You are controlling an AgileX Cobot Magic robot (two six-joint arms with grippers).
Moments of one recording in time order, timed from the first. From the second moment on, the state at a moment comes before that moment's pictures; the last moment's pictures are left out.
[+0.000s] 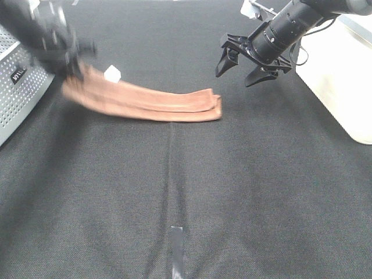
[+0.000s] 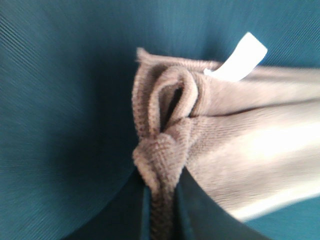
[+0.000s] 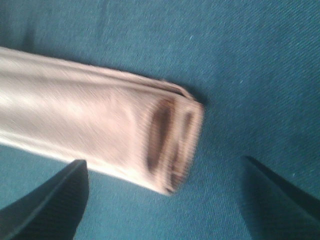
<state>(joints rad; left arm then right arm) -0.07 2.28 -1.92 -0.31 0.86 -0.02 0.17 2.32 -1.94 0.59 0.88 -0.22</state>
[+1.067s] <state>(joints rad) -0.40 2.42 -2.04 -0.68 0.63 -0.18 0.17 2.32 -1.94 0.59 1.00 -0.17</state>
